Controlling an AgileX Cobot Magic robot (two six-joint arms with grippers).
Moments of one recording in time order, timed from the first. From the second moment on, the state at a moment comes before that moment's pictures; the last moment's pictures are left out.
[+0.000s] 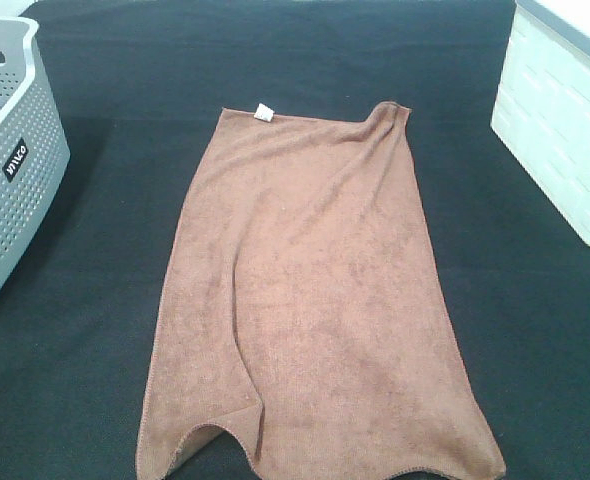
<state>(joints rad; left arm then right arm) -0.04 0.00 -0.51 -0.02 1.03 0.01 0.15 0.00 -0.50 0.07 1.05 -0.09</state>
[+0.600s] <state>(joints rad) -0.04 0.00 -0.51 -0.02 1.03 0.01 0.15 0.00 -0.50 0.07 1.05 -0.09</state>
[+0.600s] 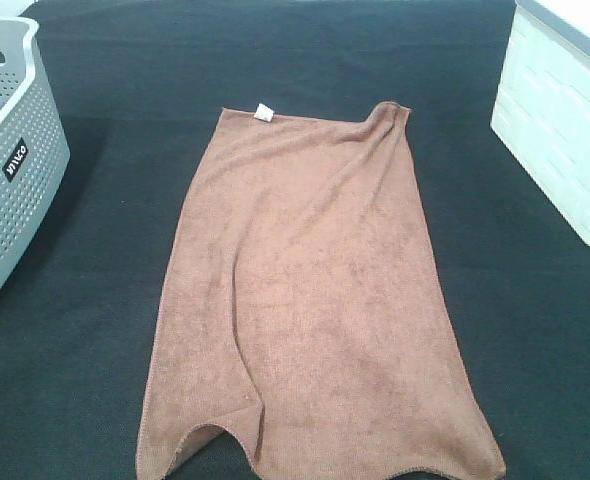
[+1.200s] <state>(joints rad) -0.04 0.00 -0.51 -0.02 1.03 0.01 0.15 0.00 -0.50 0.07 1.05 -0.09</state>
